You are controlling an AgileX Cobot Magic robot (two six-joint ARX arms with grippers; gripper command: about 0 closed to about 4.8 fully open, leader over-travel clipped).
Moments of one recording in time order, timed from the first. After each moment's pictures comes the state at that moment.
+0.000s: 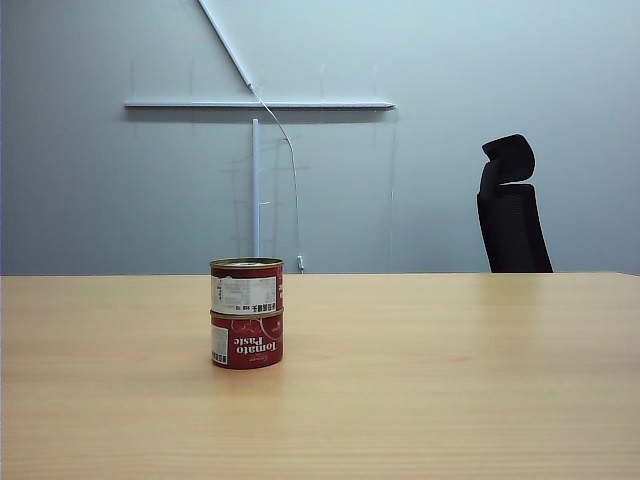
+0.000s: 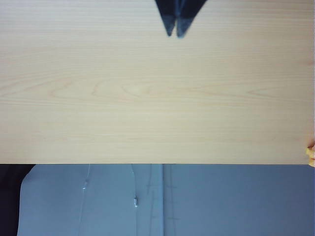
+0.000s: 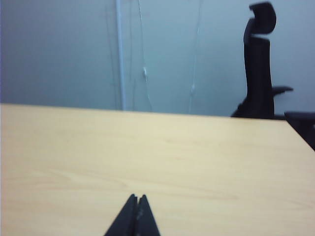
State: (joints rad) left arm 0.03 0.01 0.01 -0.02 0.05 0.01; right arm 0.07 0.02 0.04 0.12 -0.02 -0.01
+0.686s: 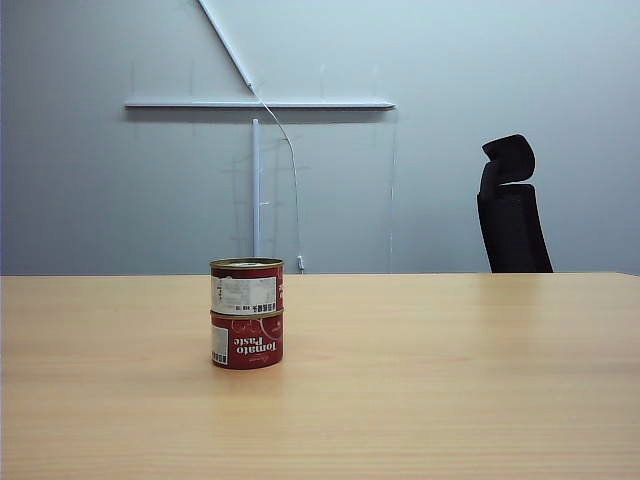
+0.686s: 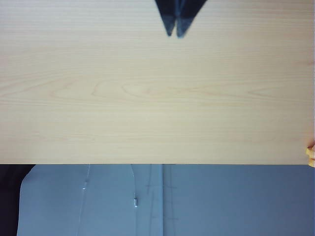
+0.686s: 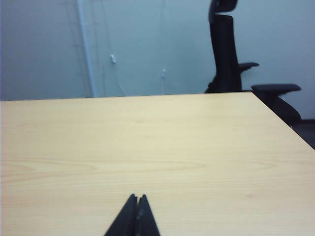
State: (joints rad) left arm 0.03 0.01 0.01 -0.02 0.05 0.01; right arm 0.05 0.00 0.00 0.06 0.10 0.03
